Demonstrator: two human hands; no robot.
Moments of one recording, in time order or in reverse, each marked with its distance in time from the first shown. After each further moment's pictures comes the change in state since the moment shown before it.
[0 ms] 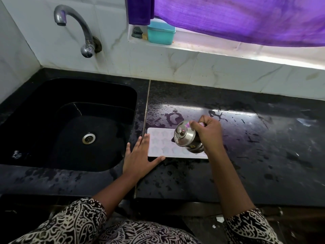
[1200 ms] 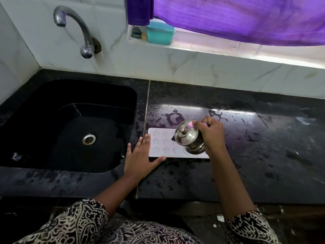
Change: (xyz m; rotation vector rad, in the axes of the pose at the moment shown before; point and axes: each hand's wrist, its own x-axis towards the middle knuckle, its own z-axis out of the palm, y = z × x) left_hand 0.000 0.000 -0.001 -0.018 0.000 0.002; right_hand -0.004 -0.001 -0.002 0.171 0.019 0.116
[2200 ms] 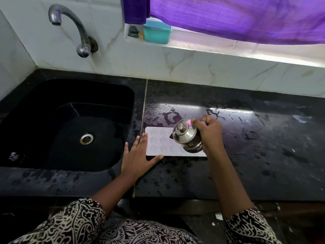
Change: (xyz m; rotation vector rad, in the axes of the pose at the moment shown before) left_hand -0.001 0.001 0.001 -0.008 0.002 -0.003; right_hand -0.001 -0.002 -0.003 0.026 0.028 0.014
